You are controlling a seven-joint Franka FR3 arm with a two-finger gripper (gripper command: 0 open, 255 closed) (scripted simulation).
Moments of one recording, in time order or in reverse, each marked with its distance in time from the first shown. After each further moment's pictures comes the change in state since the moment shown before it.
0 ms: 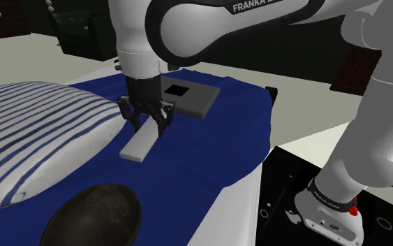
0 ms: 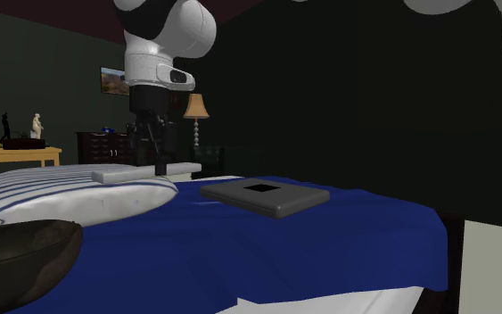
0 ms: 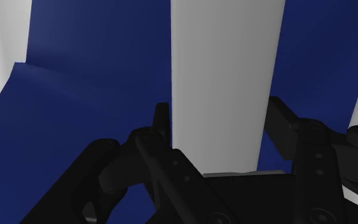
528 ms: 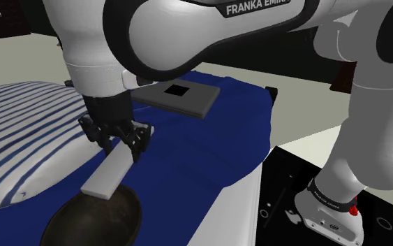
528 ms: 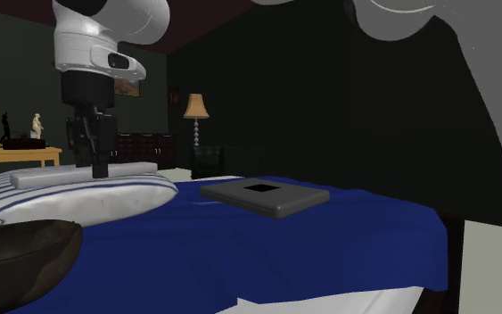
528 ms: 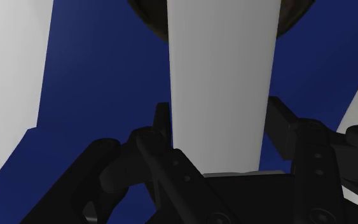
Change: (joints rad) arm 0.180 0.173 0.039 0.213 -0.117 -0.082 0.210
